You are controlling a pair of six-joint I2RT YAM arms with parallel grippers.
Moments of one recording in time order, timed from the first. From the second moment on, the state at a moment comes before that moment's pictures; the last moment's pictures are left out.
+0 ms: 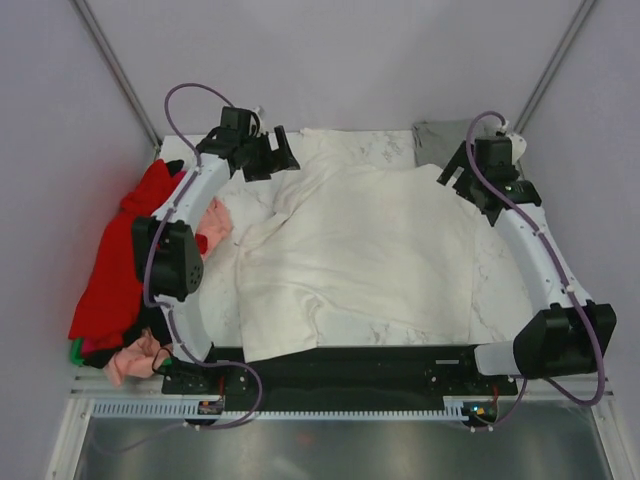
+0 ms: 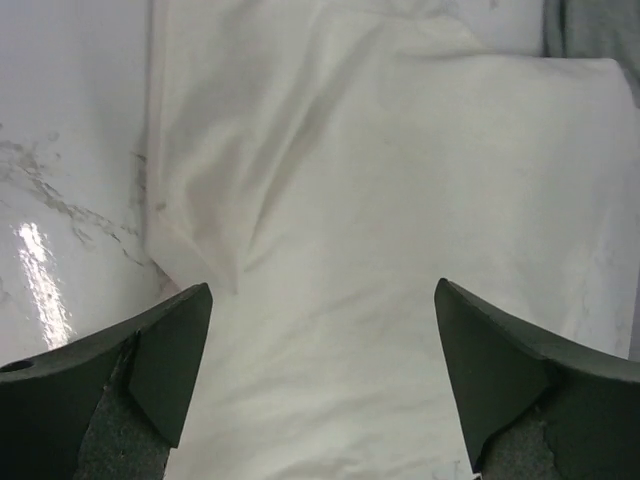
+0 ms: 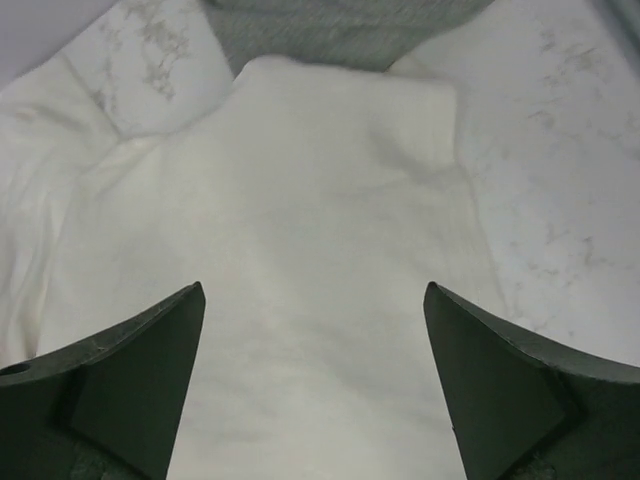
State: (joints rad) left arm -0.19 2.04 1.86 -0.65 0.30 -0.42; right arm 0.05 1.43 1.37 -0.63 0.29 0.55
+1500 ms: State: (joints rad) left arm -0.16 2.54 2.25 -0.55 0.14 -0.38; right arm 0.16 1.48 0.78 -0.42 0.02 0.57
